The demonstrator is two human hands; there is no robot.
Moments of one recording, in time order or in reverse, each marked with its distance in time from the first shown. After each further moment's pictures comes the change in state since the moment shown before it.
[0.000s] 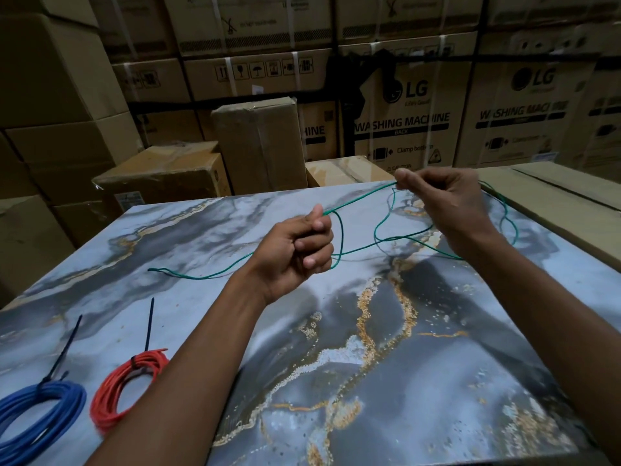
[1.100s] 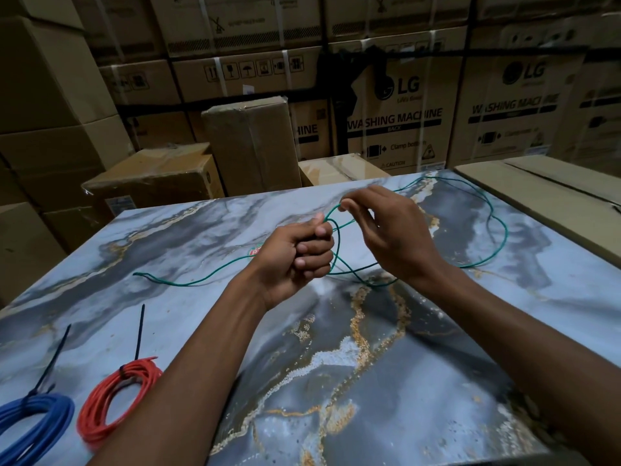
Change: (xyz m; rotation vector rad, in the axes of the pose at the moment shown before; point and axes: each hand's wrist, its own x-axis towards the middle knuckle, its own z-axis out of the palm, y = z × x) left_hand 0.008 -0.008 0.001 -0.016 0.003 -0.068; right_hand -0.033 -0.005 0.052 -0.562 -0.071 -0.336
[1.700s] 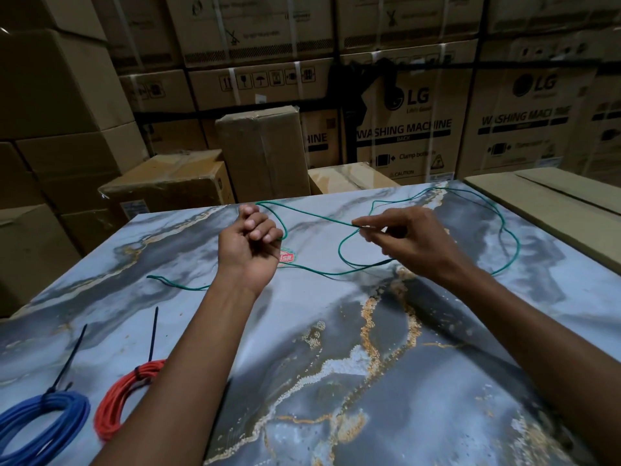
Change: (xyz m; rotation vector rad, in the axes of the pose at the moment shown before) left_hand -0.007 0.030 -0.039 -0.561 0.312 0.483; right_hand 0.000 0.032 -0.011 0.363 -0.251 0.149
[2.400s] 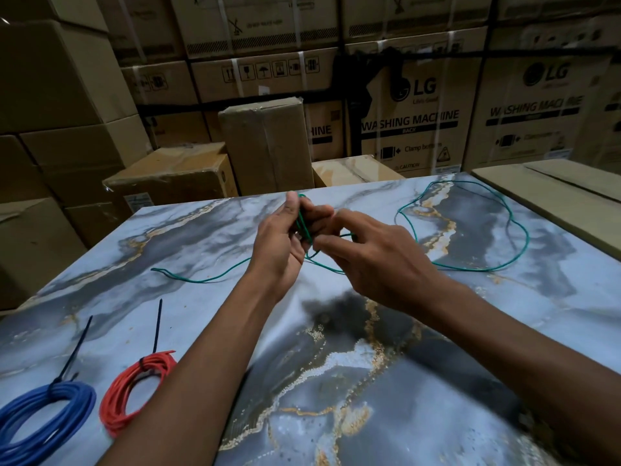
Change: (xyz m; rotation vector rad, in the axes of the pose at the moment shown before) left_hand -0.015 -0.034 0.015 0.557 -0.072 0.022; right_hand -0.018 -0.056 0.041 -0.593 0.011 -0.537
